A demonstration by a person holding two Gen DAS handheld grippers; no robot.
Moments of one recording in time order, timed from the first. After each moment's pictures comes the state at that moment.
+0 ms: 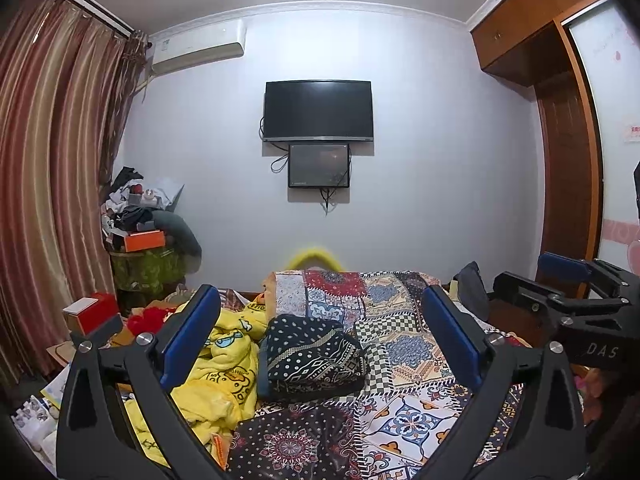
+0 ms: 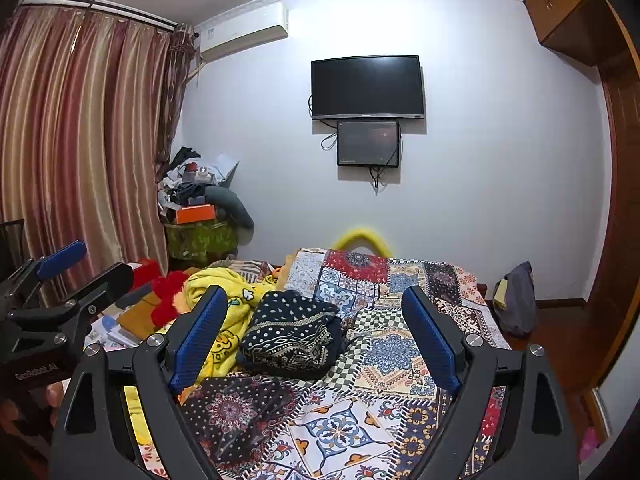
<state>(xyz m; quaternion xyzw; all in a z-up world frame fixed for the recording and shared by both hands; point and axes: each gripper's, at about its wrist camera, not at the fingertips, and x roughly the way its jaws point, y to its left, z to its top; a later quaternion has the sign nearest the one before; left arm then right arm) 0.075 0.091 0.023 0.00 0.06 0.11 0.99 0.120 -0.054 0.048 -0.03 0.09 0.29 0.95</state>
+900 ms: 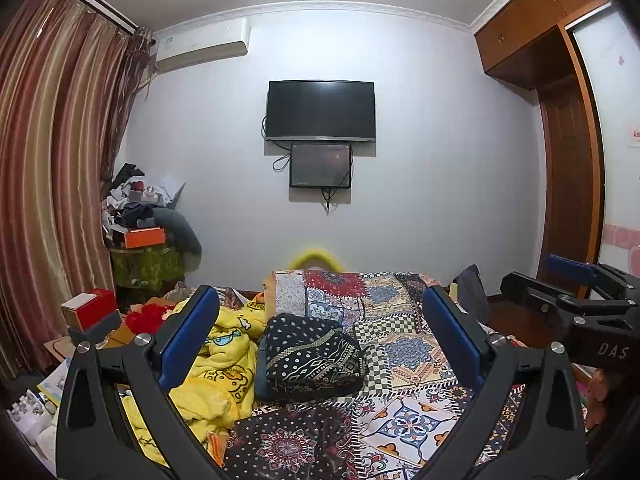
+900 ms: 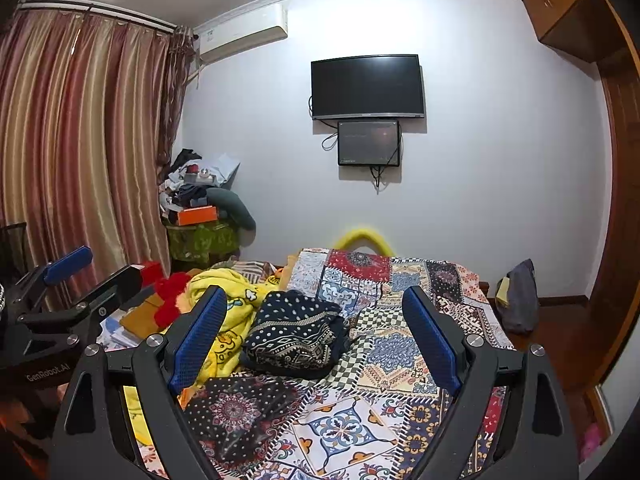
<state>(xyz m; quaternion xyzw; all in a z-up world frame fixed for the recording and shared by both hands) 0.073 0.095 0.020 -0.01 0.05 0.11 0.99 0.115 -0.058 0.053 -0.02 0.09 0.30 0.95</state>
